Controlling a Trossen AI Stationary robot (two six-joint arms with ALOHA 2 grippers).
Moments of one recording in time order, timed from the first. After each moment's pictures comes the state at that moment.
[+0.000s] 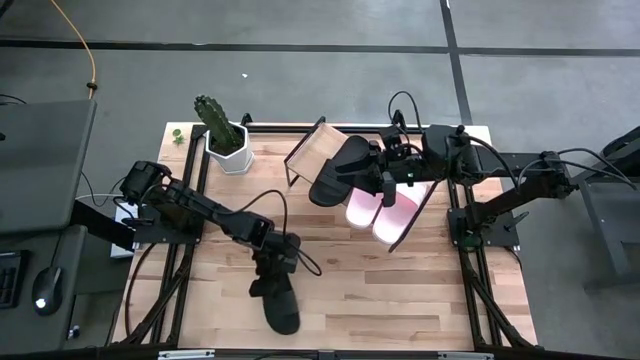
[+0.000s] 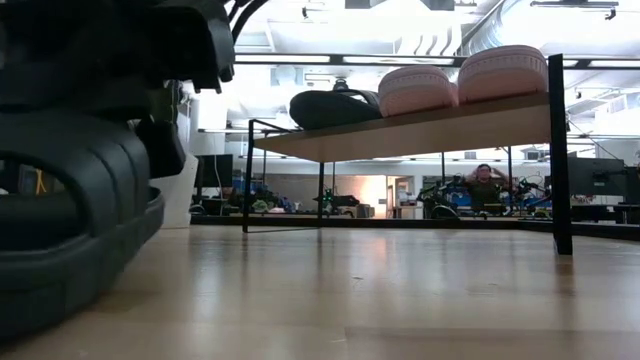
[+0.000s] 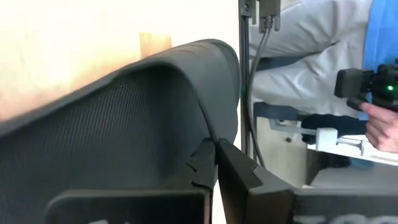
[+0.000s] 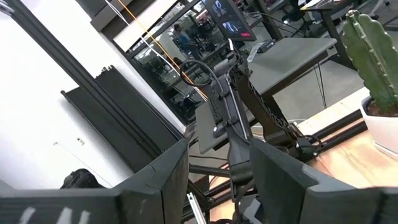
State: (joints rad) left arm -0.18 1.67 0.90 -0.29 0.69 -0.48; right arm 0.07 1.30 1.45 -0.14 -0.03 0.63
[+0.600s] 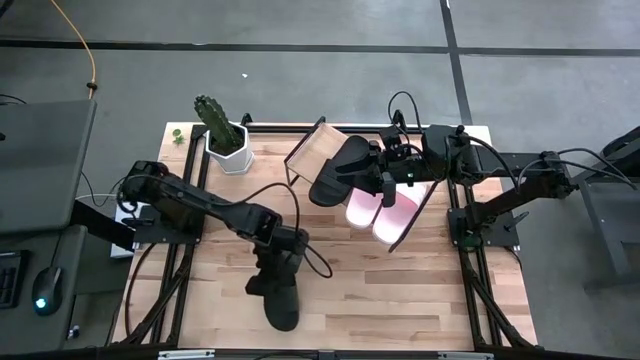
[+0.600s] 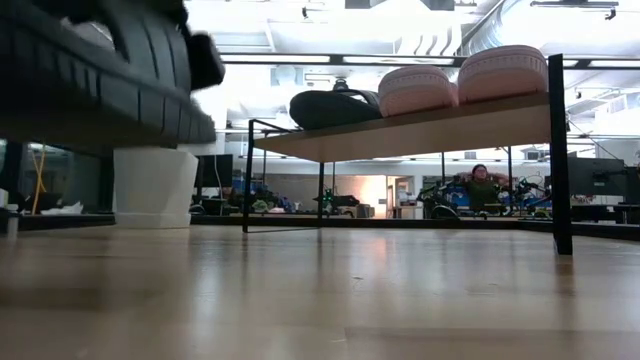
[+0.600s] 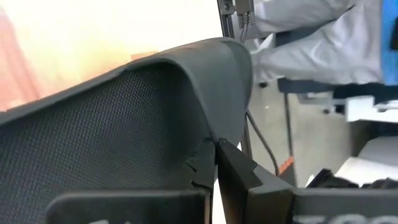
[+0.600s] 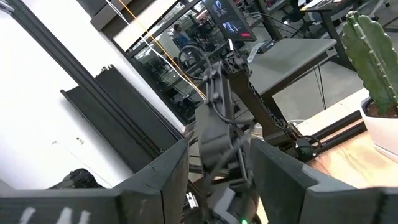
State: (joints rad) left arm -0.18 1.67 1.23 -0.78 0.61 -0.22; right arm 0.07 1.30 1.45 -0.14 -0.03 0.62
